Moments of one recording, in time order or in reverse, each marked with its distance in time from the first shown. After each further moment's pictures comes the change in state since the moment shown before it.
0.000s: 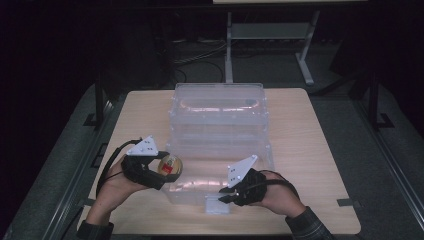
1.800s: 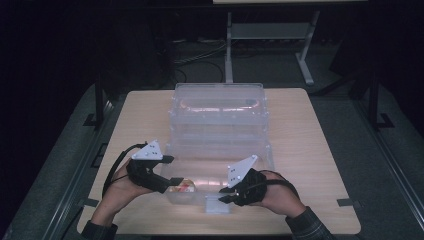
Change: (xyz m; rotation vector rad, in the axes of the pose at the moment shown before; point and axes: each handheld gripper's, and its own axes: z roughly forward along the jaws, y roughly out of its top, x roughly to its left) left arm -0.001 -0.005 0.010 -0.013 -0.029 0.006; right arm 0.000 0.000 0.000 0.002 0.001 0.003
